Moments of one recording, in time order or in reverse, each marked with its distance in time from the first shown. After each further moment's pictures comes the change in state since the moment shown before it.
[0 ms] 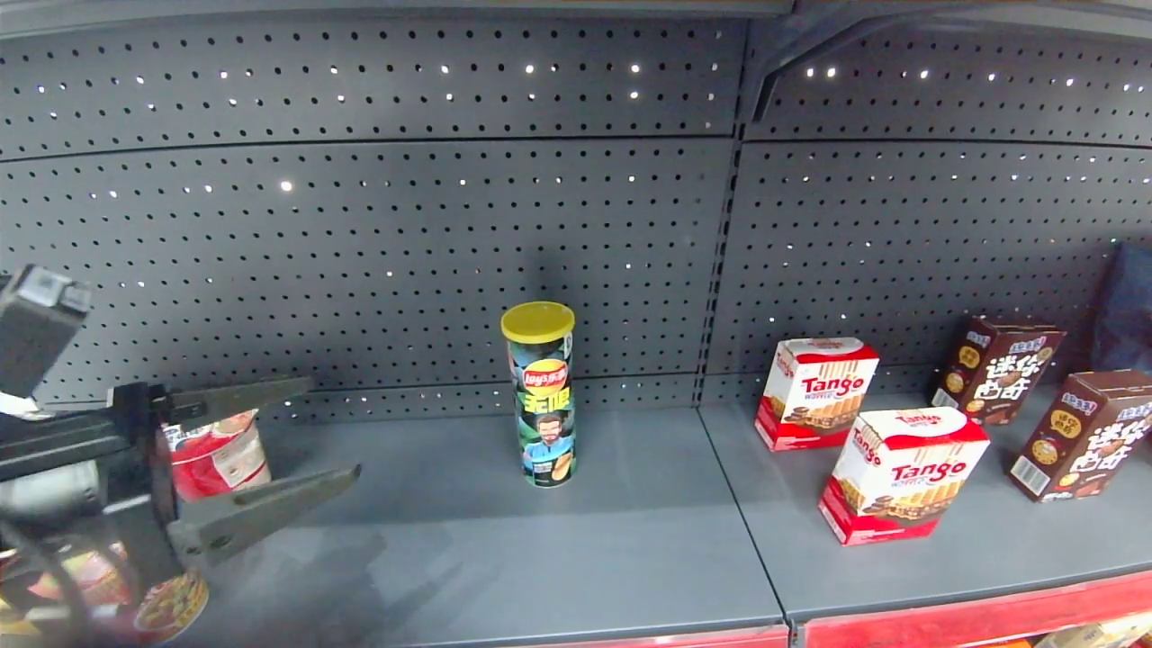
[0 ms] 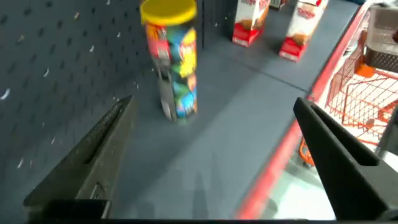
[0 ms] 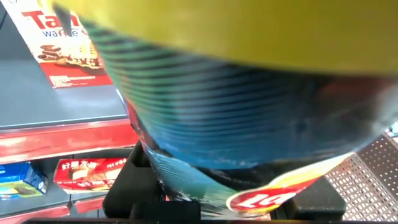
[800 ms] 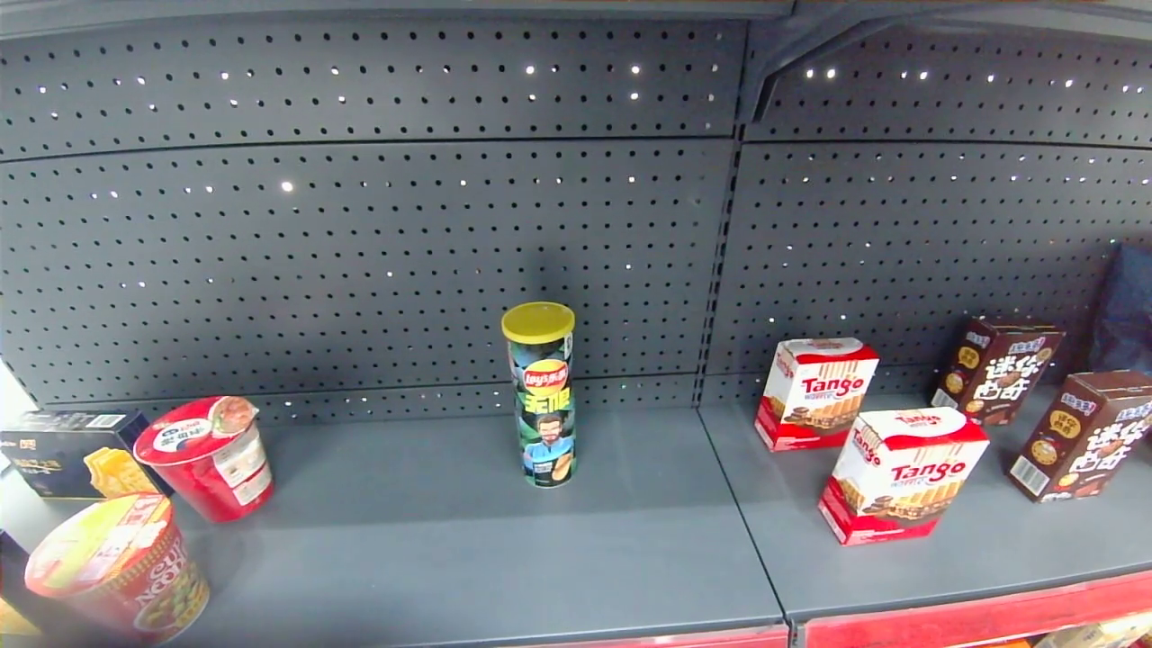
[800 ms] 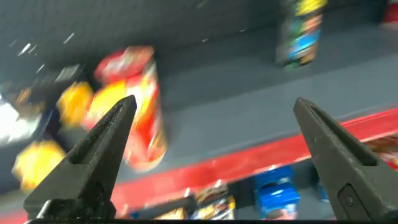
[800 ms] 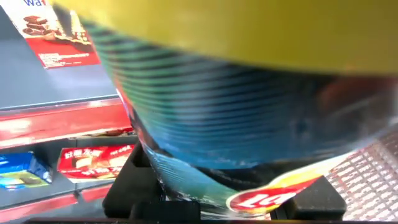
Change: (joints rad) left arm 0.052 -1.072 0.397 0.436 0.642 0.007; right arm -0.009 -0.038 0.088 0.001 -0.011 0.050
